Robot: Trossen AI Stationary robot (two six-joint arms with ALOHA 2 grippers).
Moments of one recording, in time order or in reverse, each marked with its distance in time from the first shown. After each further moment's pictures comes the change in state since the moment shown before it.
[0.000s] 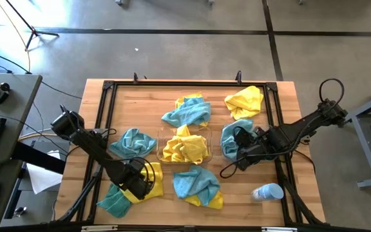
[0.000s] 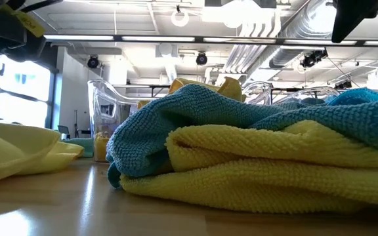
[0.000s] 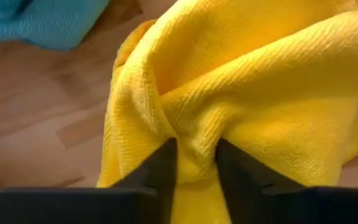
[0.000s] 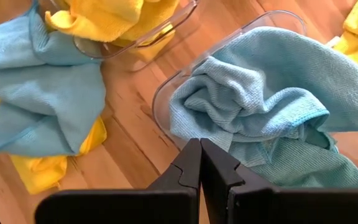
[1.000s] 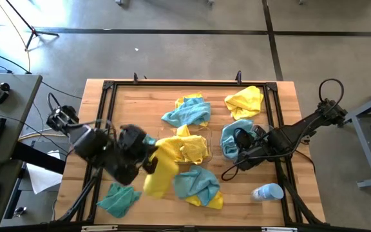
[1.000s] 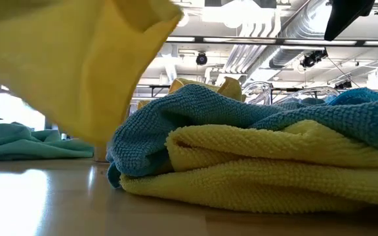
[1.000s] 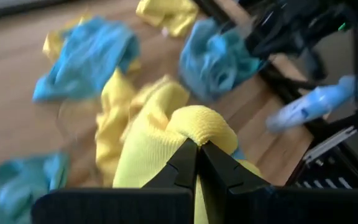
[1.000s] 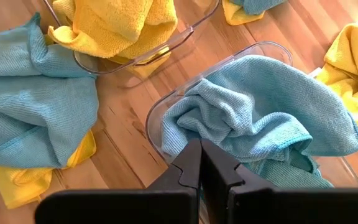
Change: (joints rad) left arm 0.097 -0.059 0.901 -0.441 -0.677 0.442; right arm 0.023 0.000 0.000 0.008 0.098 -0.053
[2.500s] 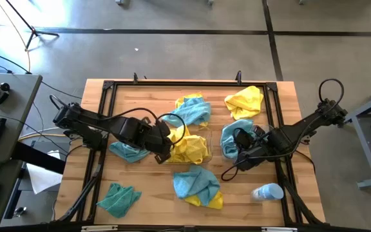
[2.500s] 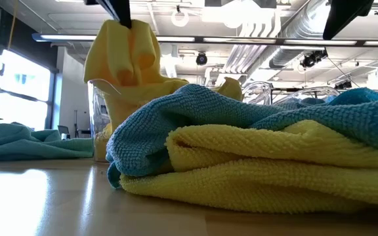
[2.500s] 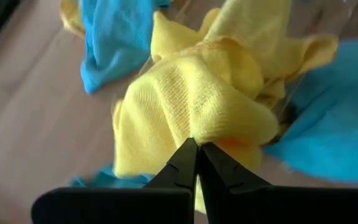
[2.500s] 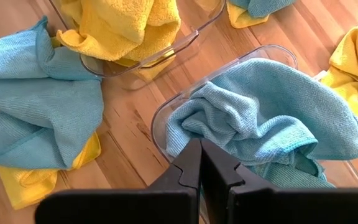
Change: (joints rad) left arm 0.317 0.014 -0.338 0.115 0.352 0.631; right arm 0.000 0.000 0.000 0.018 0.000 -0.008
